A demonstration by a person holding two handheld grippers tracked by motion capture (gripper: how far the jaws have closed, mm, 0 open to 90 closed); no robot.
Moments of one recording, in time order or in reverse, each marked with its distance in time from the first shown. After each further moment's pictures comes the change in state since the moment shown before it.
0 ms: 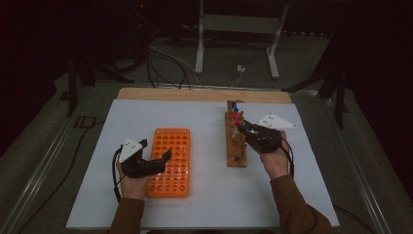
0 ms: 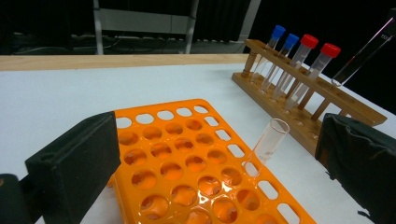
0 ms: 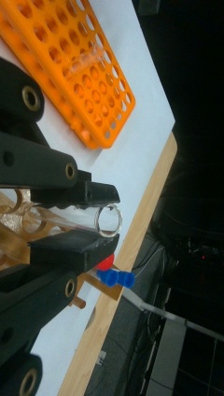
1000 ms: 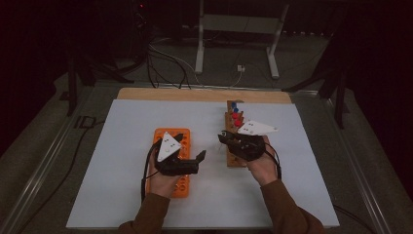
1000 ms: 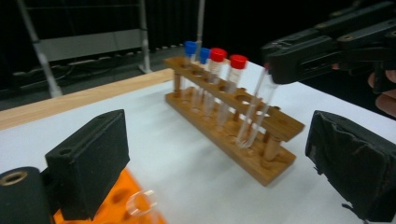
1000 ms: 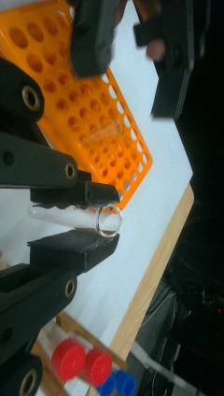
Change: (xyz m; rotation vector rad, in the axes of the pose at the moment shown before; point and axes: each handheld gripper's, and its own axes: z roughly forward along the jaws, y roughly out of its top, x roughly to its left) left arm -0.086 0.027 0.040 0.007 -0.159 0.221; right arm 0.043 0.001 0.015 0.069 0.171 -0.041
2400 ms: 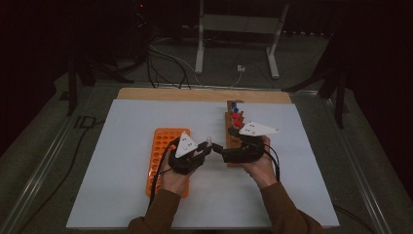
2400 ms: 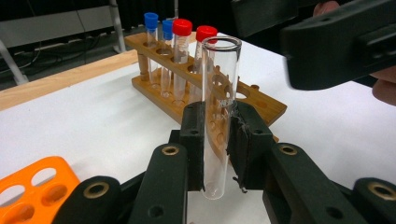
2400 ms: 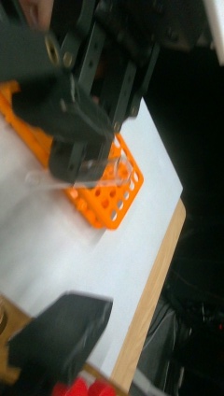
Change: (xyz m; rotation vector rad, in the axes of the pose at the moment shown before) left arm -0.007 -0.003 0.024 0.079 -0.080 0.019; right arm -0.001 -0.006 0.000 -0.041 0.052 0.076
